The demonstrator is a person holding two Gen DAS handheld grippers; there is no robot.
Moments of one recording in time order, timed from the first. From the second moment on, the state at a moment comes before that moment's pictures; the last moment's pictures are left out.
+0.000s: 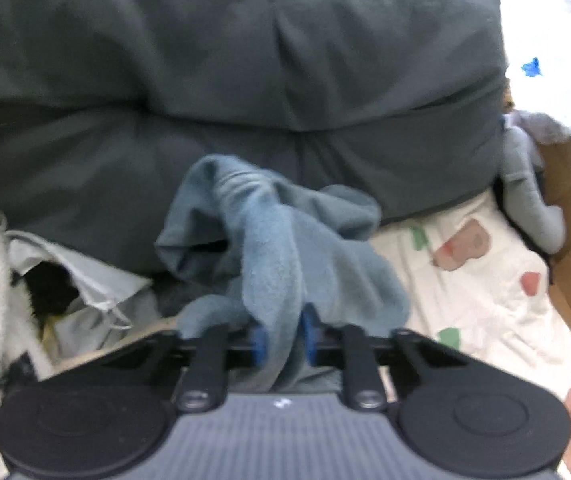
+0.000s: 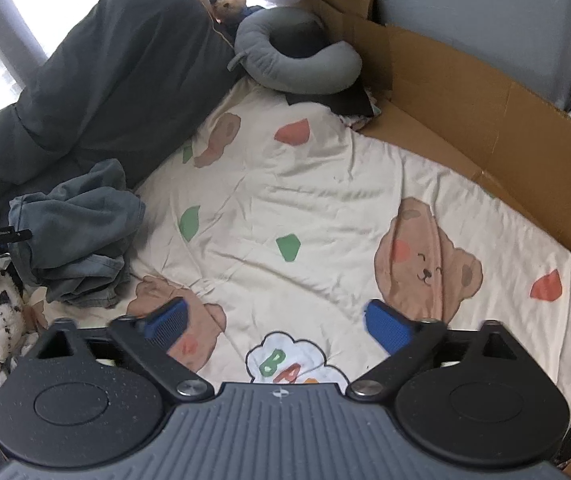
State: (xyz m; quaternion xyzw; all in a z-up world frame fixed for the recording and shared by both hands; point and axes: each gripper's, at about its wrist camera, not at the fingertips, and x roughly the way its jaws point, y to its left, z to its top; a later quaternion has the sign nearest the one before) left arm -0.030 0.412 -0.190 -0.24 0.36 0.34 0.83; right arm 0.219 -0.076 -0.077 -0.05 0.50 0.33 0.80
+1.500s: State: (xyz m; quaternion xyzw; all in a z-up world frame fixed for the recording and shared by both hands) left arm 0.030 0.197 -0.164 -0.31 0.35 0.03 0.88; right arm 0.164 0.055 -0.124 -0.02 0.52 0.51 0.68
